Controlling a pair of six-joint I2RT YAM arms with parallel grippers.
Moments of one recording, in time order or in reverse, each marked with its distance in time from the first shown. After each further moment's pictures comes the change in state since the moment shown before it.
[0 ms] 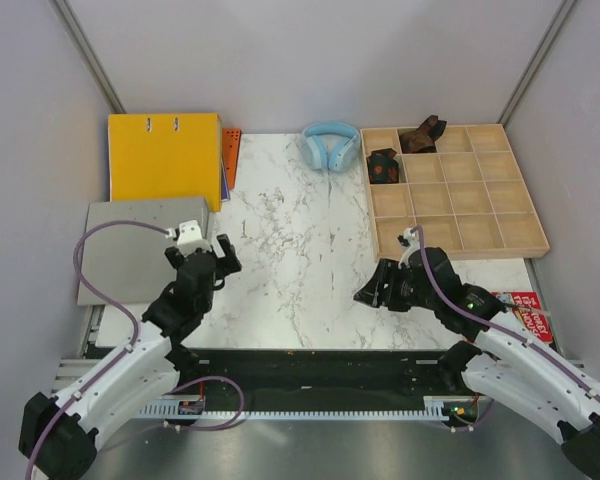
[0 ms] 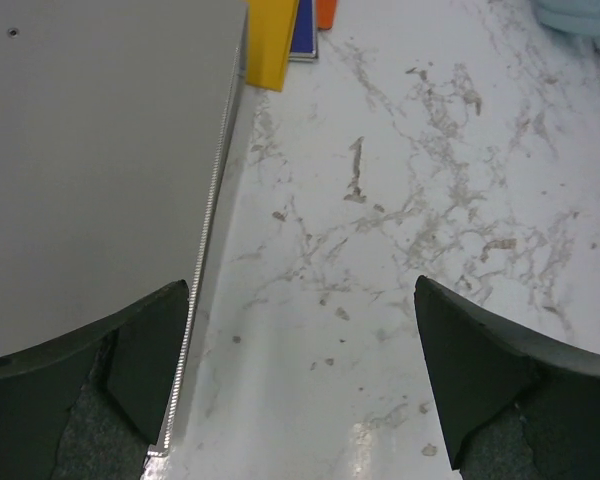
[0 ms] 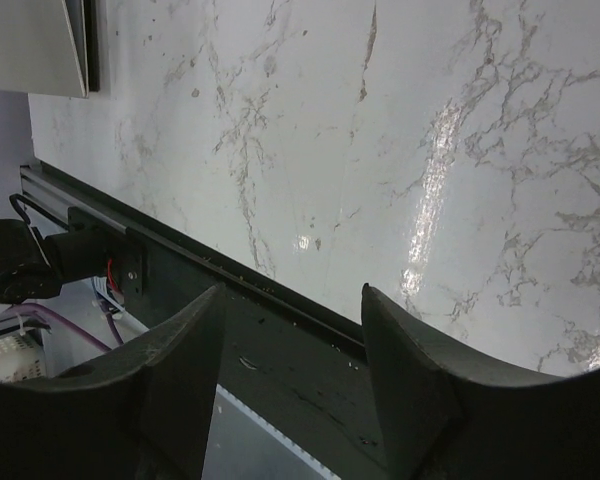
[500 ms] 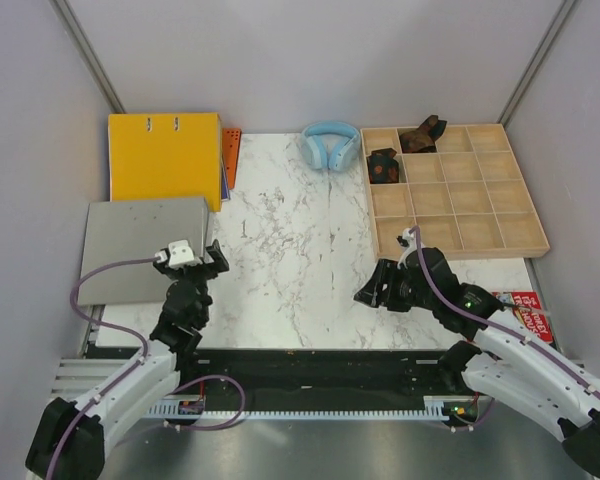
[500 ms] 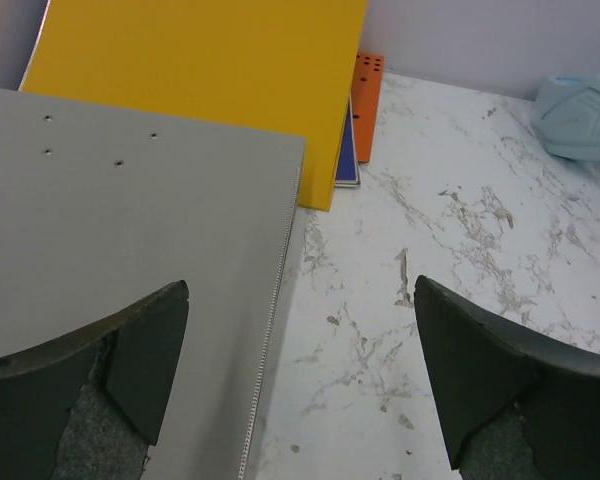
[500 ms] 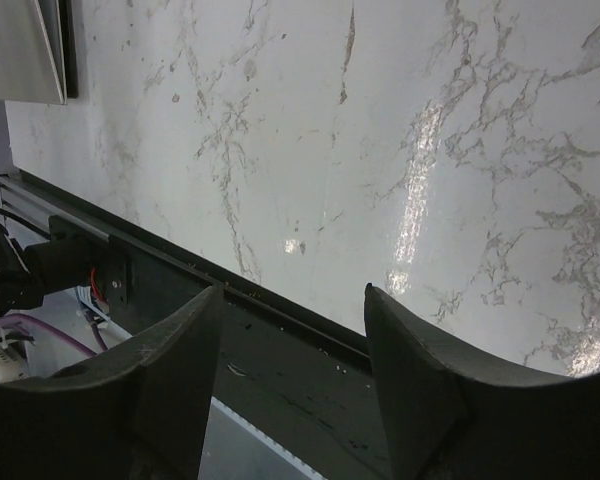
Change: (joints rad) left arm 0.071 -0.093 -0.367 0.705 -0.057 0.353; right arm 0.026 0.020 0.000 -0.004 0.039 0.003
